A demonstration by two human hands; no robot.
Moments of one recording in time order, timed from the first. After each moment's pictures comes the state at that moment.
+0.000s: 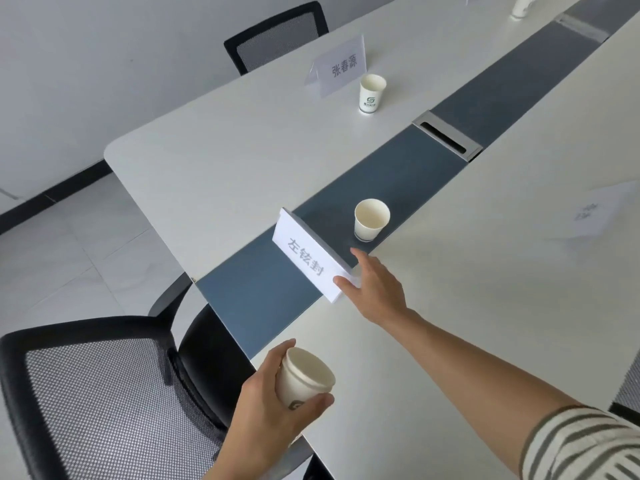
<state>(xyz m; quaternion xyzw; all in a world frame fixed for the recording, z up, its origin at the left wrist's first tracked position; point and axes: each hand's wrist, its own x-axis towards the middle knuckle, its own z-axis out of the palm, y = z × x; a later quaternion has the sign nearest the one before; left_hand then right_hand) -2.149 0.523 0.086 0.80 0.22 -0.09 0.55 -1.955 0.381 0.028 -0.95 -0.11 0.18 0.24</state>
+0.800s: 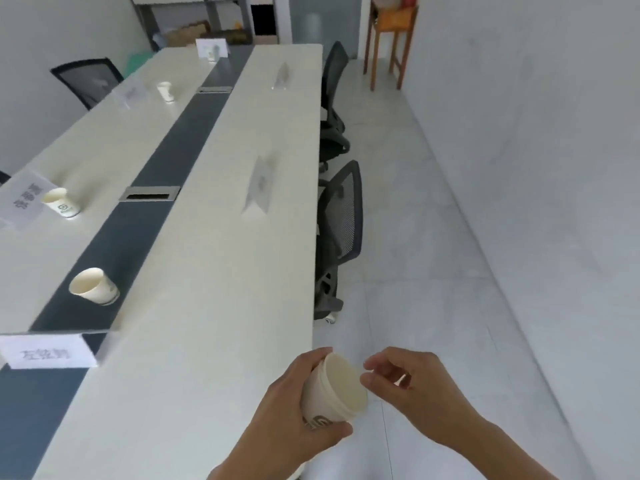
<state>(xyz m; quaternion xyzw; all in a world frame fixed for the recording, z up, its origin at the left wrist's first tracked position) -2.290 0.192 0.162 0.81 -0.29 -0.27 0.44 -2.382 0.001 0.169 -0.83 0.22 0.03 0.51</state>
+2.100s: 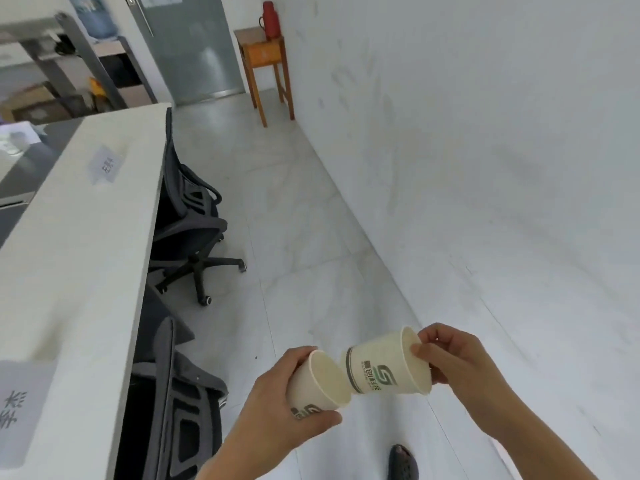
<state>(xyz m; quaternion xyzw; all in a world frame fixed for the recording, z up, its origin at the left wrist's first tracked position) -2.090 -0.384 0.171 0.78 -0.38 -0.31 0.39 -2.264 -0.579 0.187 -0.59 0.41 -0.14 0.68</state>
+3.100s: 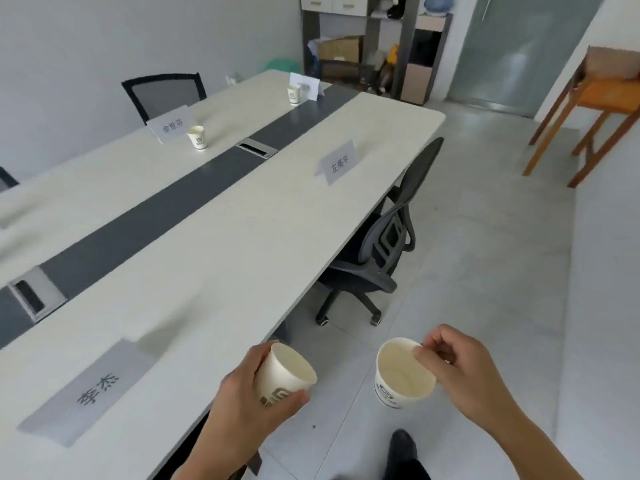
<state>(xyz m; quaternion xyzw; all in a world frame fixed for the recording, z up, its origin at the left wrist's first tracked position) -1.695 -0.432 0.171 0.87 0.08 -0.06 0.49 -1.649 -0.725 0.179 -0.86 0.06 0.09 0.50</state>
